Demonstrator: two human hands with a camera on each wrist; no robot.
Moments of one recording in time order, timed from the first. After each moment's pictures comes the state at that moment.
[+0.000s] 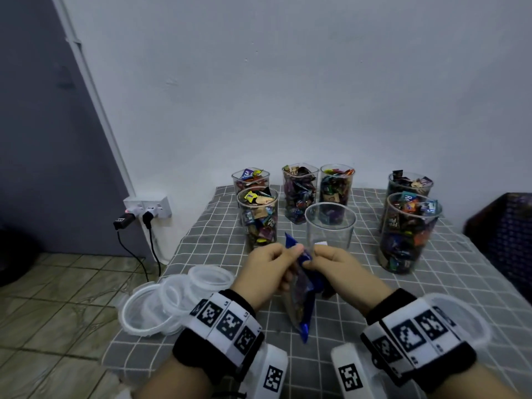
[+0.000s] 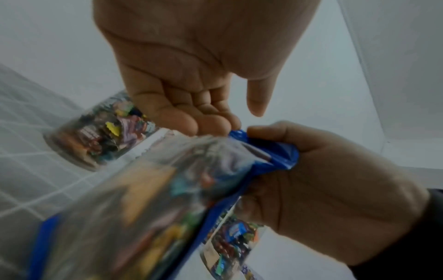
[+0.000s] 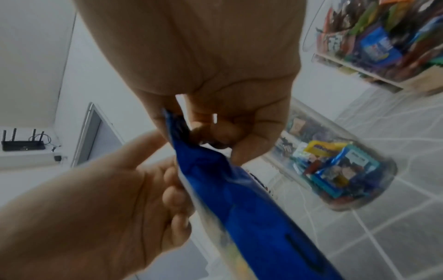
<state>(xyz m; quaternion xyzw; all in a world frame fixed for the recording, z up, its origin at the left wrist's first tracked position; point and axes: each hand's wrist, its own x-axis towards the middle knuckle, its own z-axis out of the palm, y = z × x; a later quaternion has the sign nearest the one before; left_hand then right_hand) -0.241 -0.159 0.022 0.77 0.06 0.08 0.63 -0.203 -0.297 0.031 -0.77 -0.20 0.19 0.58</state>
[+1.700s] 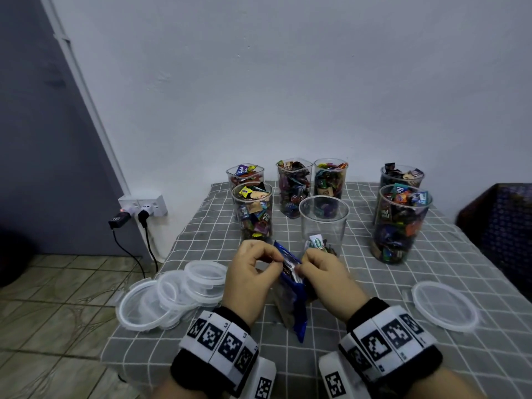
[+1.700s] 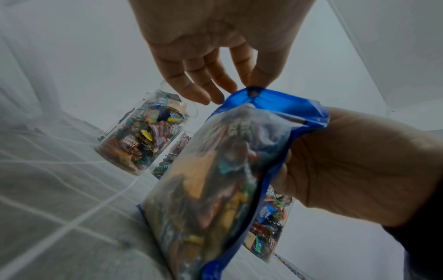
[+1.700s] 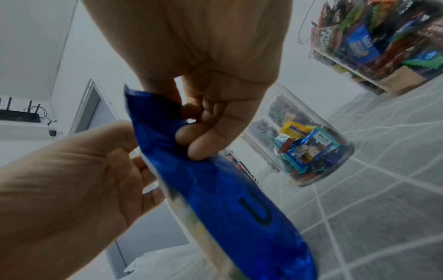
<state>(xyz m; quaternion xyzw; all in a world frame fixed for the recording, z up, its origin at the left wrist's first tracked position) -0.264 -0.155 -0.001 0.80 0.00 0.28 0.53 -0.209 -0.292 -0.002 -0.77 -0.19 0.11 0.60</state>
